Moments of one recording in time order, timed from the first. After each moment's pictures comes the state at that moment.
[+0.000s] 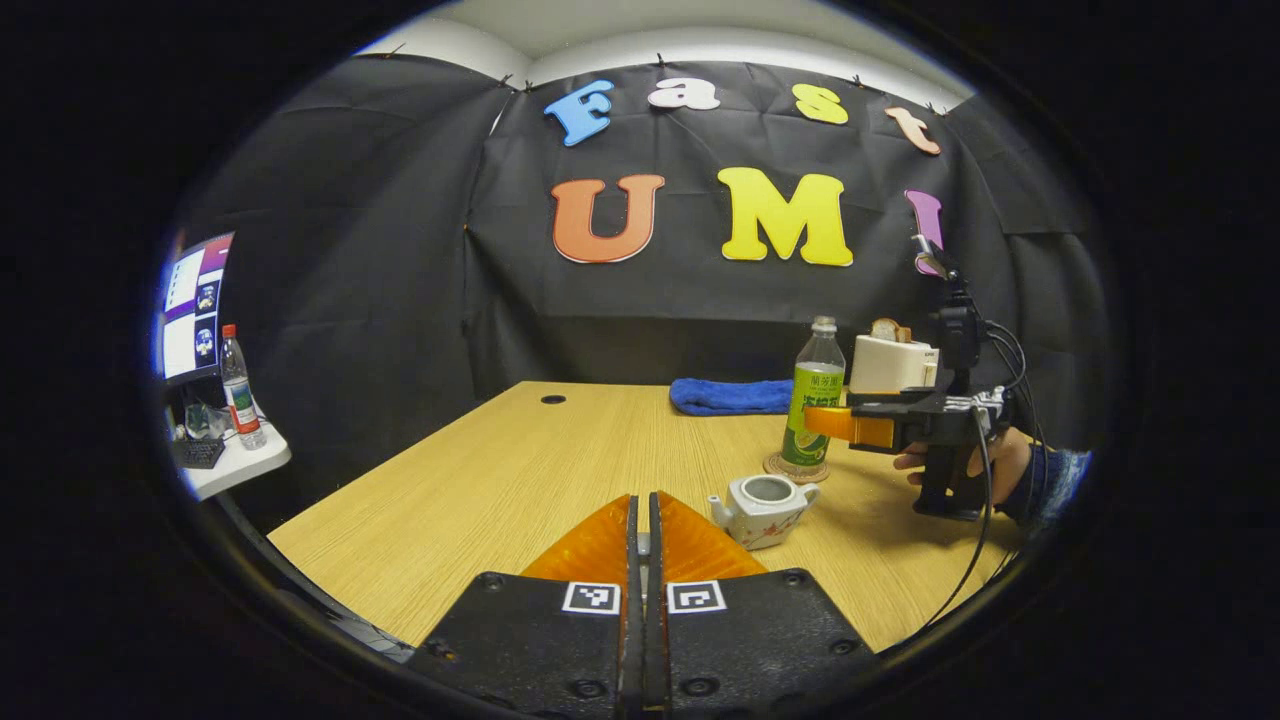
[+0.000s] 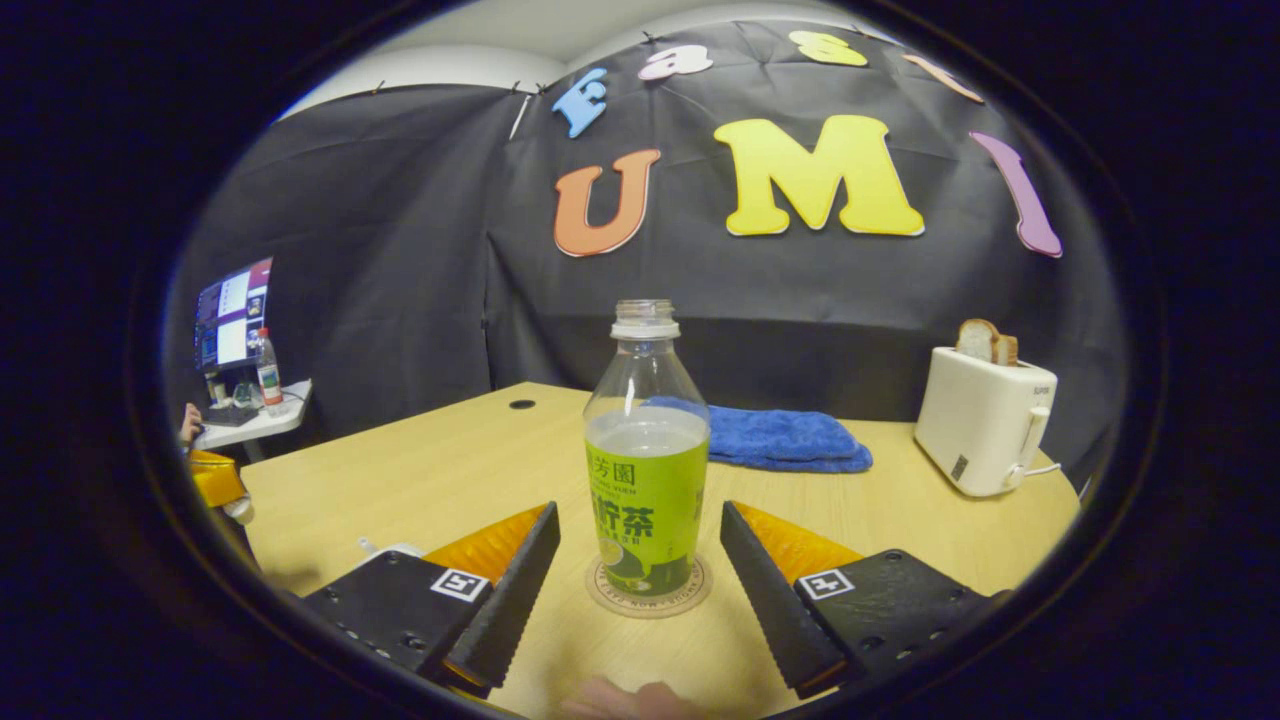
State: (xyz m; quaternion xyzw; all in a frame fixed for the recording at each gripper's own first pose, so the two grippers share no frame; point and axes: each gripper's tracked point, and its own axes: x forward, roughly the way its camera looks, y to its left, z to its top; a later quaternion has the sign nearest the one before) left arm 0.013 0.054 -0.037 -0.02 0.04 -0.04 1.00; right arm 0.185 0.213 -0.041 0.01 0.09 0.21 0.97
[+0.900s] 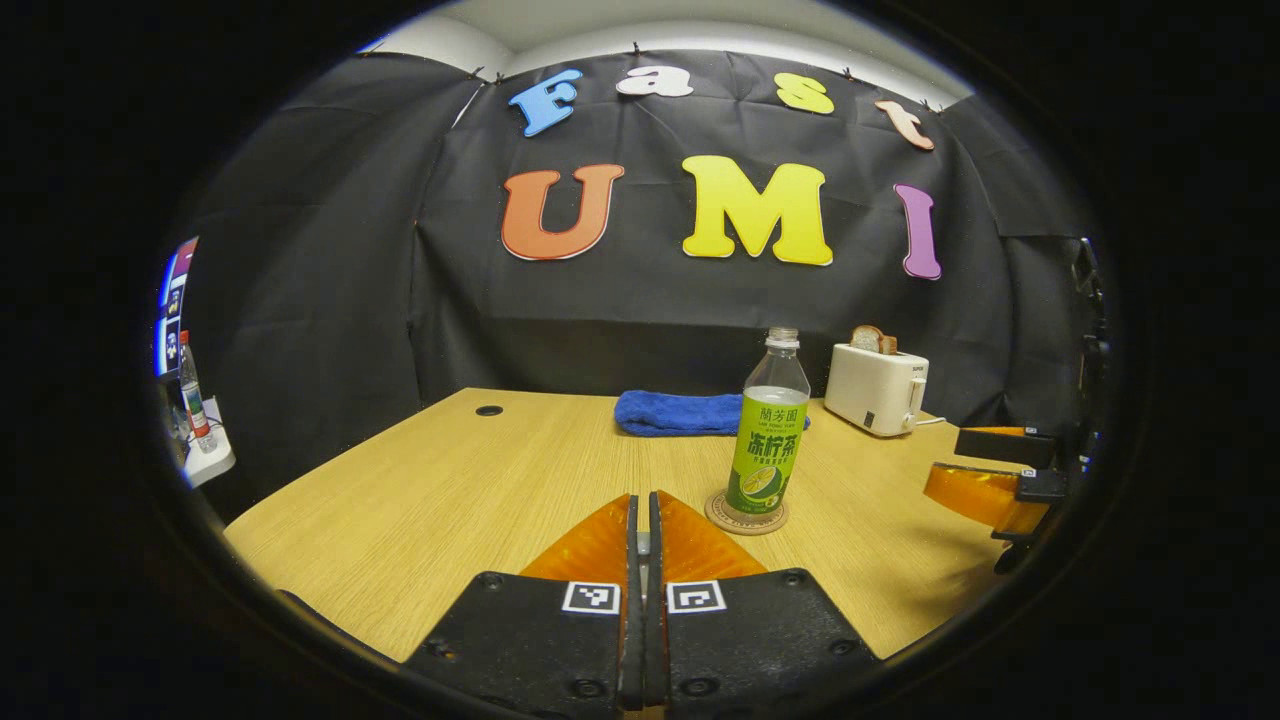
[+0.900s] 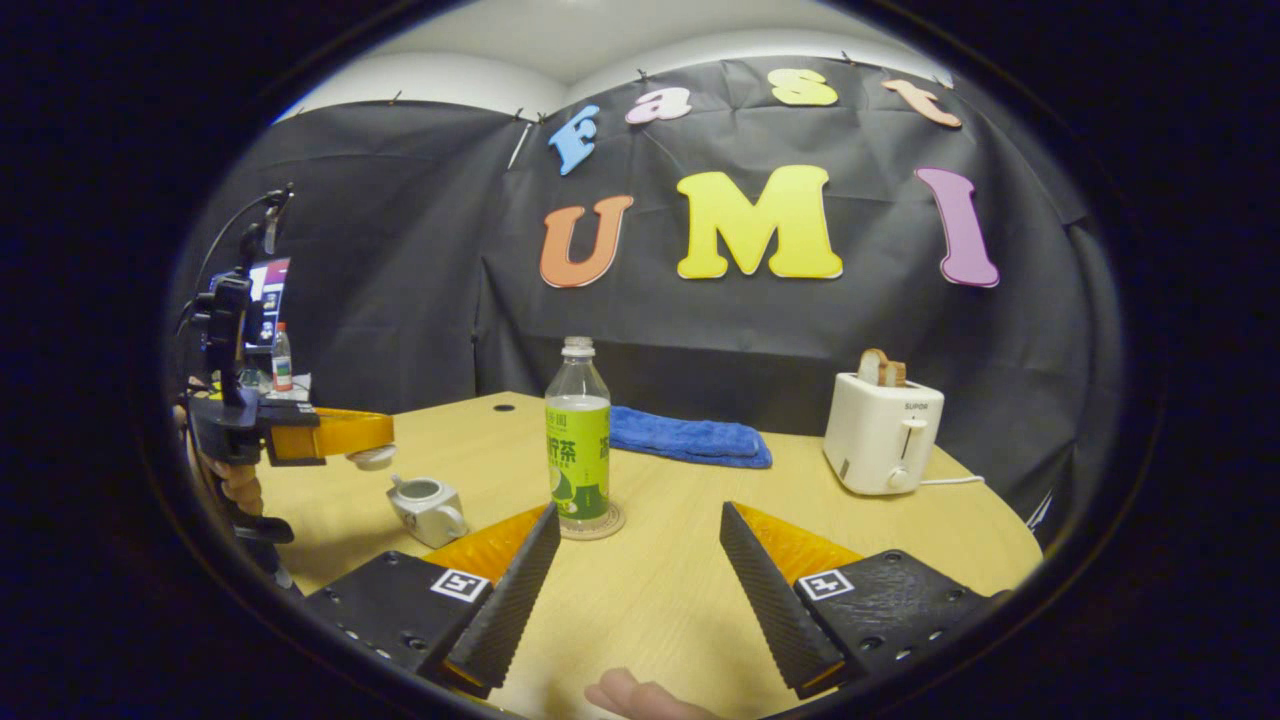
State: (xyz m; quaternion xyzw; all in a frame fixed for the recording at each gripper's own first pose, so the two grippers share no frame) left arm 0.083 -0.028 -0.027 -0.02 0.04 -0.06 1.00; right arm 0.089 0.110 -0.038 0.00 0.04 0.19 0.98
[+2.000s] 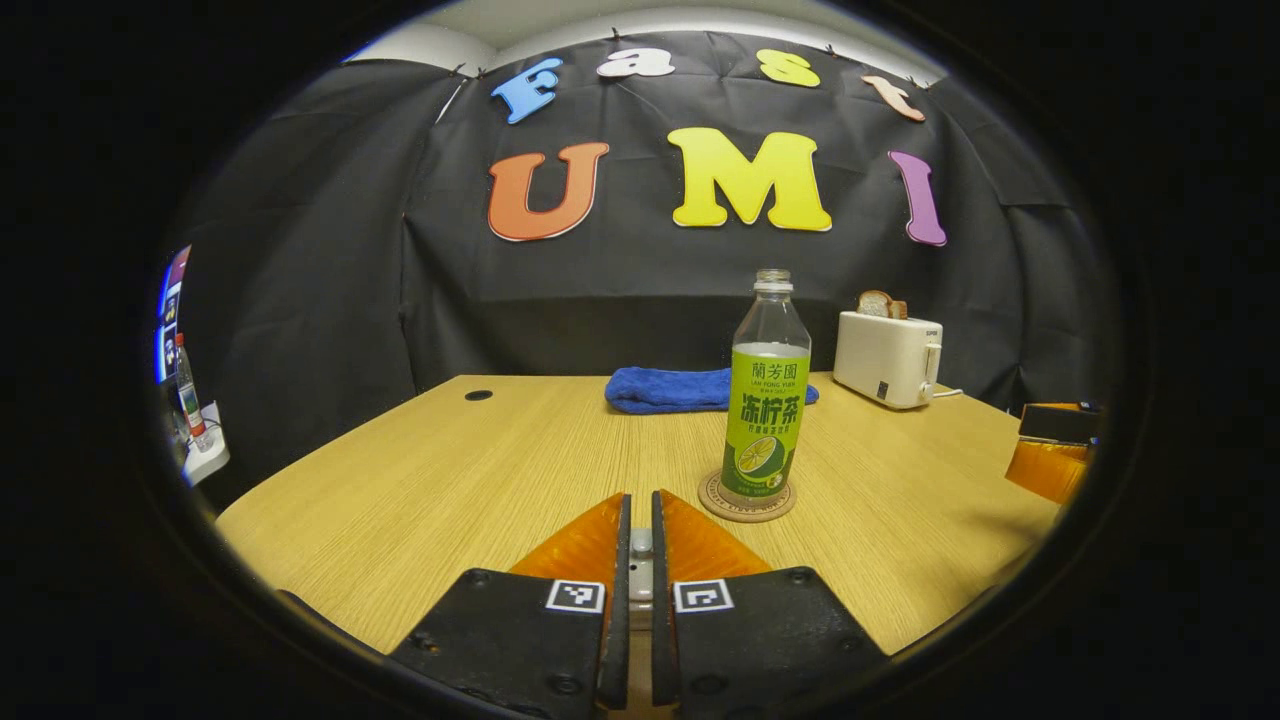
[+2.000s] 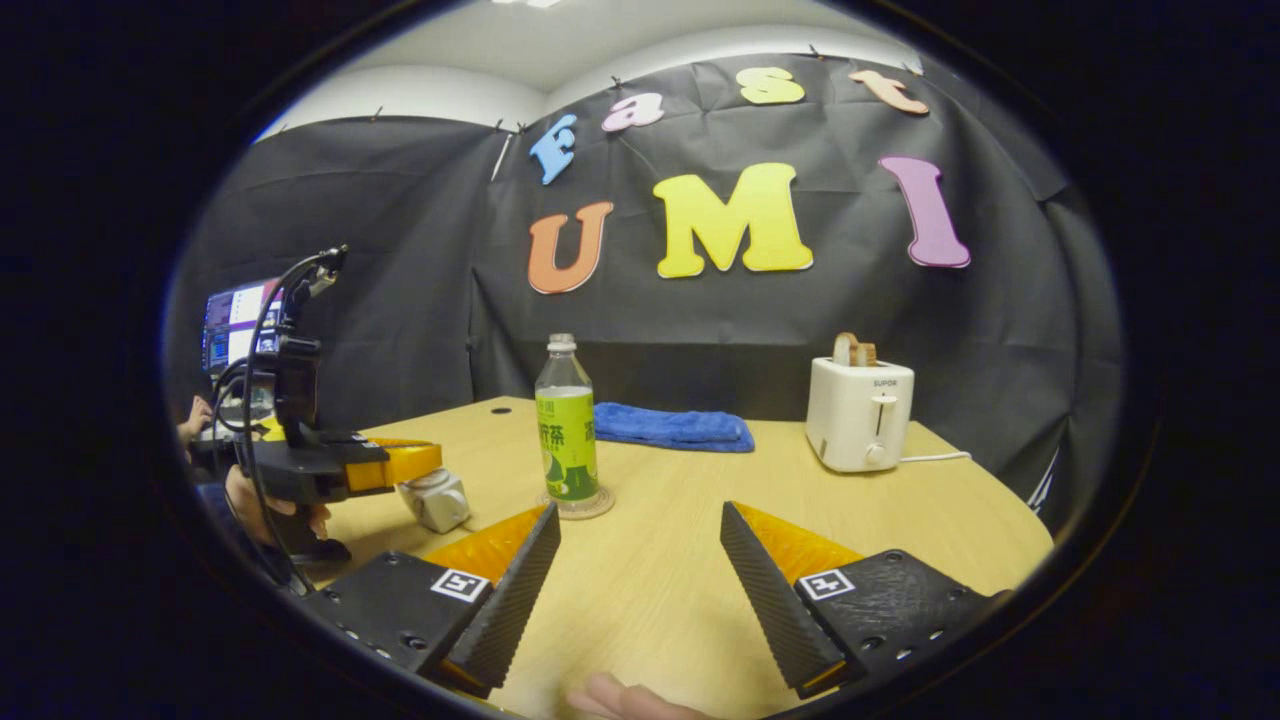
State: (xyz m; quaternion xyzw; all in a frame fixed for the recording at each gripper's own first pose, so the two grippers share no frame) left arm 0.102 -0.051 -0.047 0.00 0.06 -0.05 1.00; right arm 0.056 0.083 -0.040 0.03 0.04 0.17 0.98
